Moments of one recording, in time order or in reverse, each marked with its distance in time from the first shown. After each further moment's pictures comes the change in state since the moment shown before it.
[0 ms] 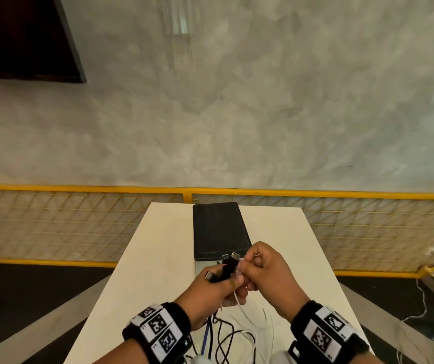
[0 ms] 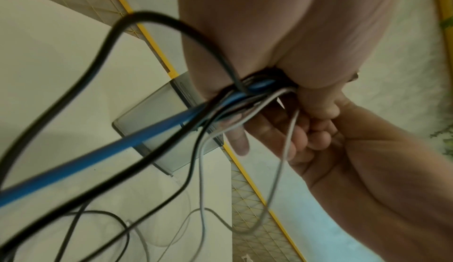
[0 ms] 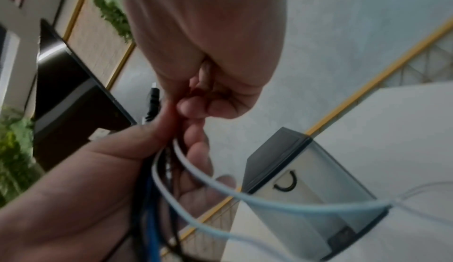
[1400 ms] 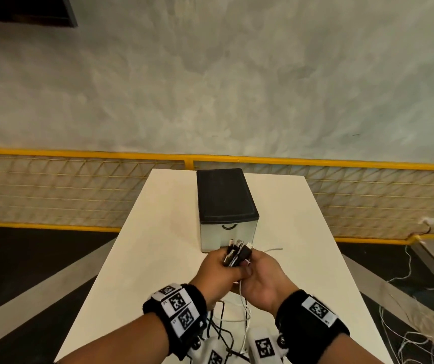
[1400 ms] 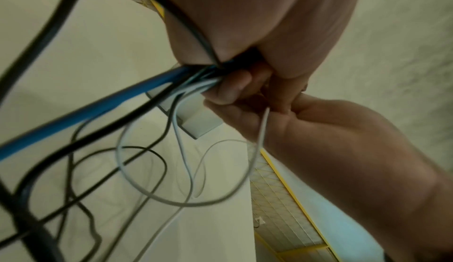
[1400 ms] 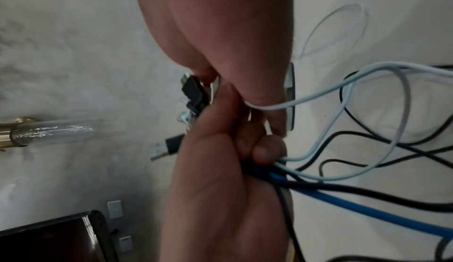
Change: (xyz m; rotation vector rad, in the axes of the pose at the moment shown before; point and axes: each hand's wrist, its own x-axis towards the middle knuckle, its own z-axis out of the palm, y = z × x) left_hand -0.012 -0.043 0.007 0.103 0.210 -0.102; right_hand -0.017 0.056 0.050 0.780 0.016 0.750
